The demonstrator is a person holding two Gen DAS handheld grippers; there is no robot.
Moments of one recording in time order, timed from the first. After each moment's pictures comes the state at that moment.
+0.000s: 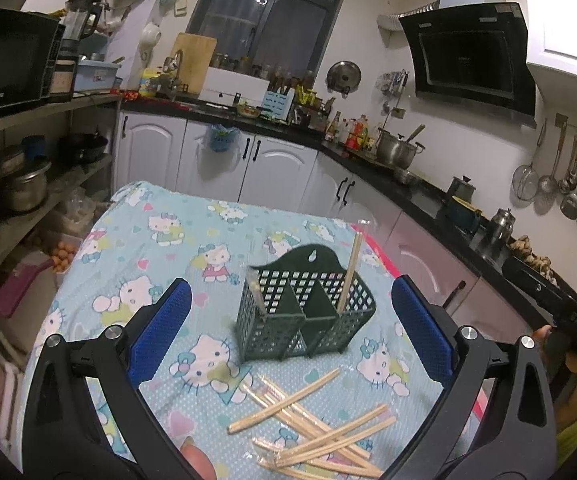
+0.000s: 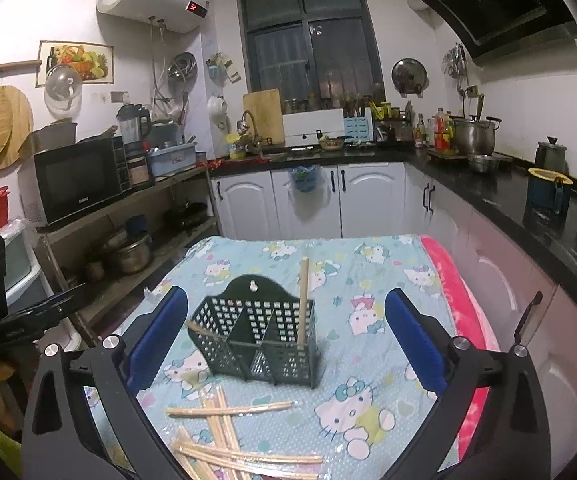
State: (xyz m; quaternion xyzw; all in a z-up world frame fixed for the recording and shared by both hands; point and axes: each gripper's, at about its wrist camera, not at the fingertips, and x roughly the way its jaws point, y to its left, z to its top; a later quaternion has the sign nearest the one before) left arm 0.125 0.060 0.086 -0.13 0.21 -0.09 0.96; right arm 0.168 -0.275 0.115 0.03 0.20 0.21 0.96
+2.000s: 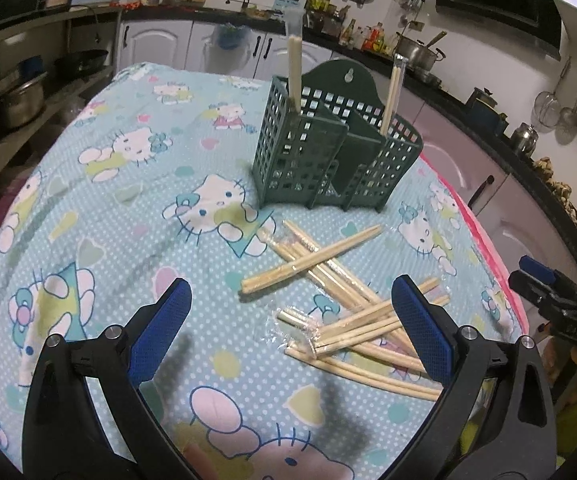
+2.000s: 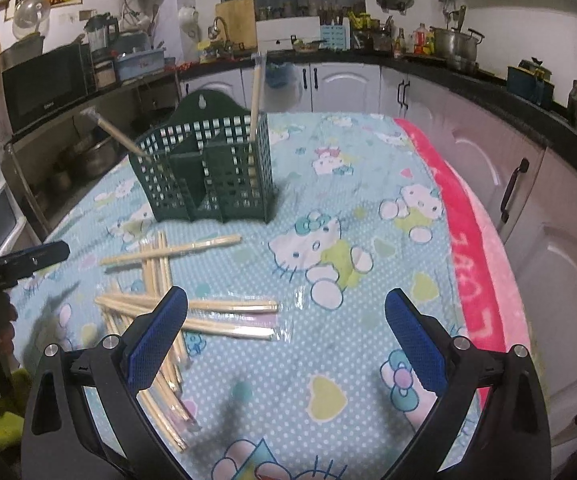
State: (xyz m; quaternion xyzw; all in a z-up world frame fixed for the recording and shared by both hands) left arm 0.111 0.051 -0.052 -0.12 0.37 -0.09 0.92; right arm 0.139 -0.293 -0.037 -0.01 0.35 0.17 0.92
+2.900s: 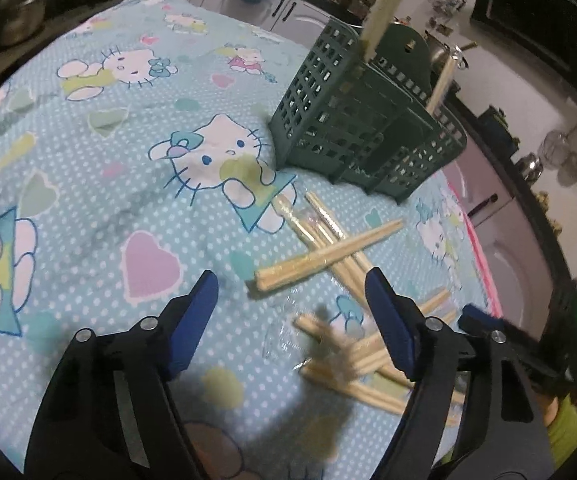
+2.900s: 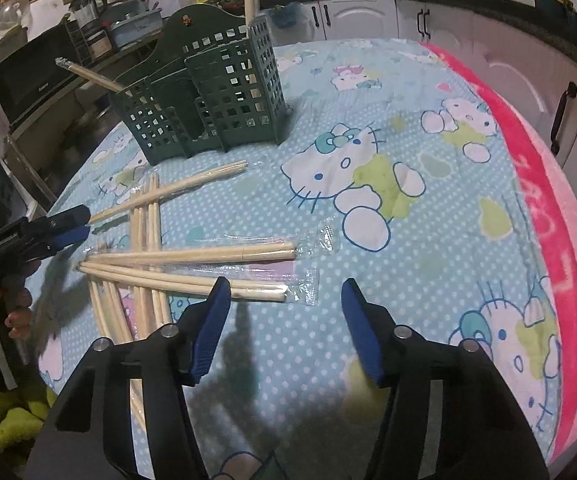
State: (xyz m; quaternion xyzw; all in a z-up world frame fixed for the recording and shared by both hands) left arm 0.151 0.073 -0.101 -0.23 0.42 -0.12 0.87; right arm 0.174 -0.285 -0.098 0.03 0.45 0.21 0.87
